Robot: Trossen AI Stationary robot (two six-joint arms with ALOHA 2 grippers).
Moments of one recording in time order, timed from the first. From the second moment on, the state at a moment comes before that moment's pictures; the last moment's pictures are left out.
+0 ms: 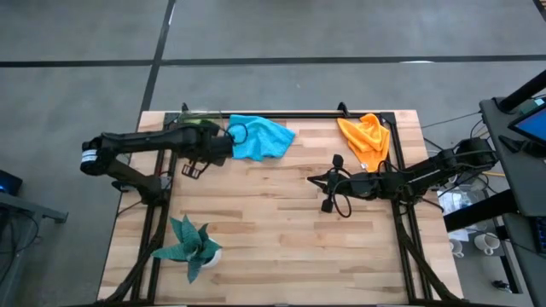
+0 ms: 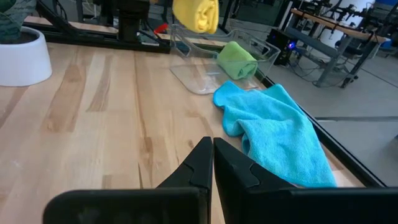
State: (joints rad) left arm 0.21 1.36 1.27 -1.45 -0.49 0.54; right arm 0.18 1.24 0.38 0.58 0.47 -0.08
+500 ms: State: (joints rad) left arm 0.51 1.36 1.08 -1.02 -0.50 0.88; right arm 0.18 1.24 0.38 0.58 0.47 -0.08
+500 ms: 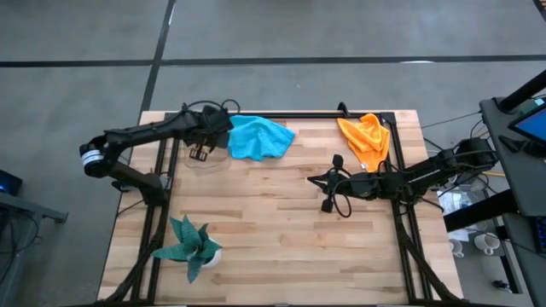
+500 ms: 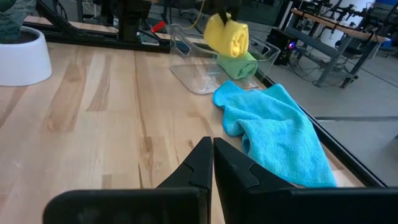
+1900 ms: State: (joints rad) left arm 0.64 1.37 0.77 -0.66 -0.51 1.01; right arm 0.18 1.24 0.38 0.58 0.47 -0.05
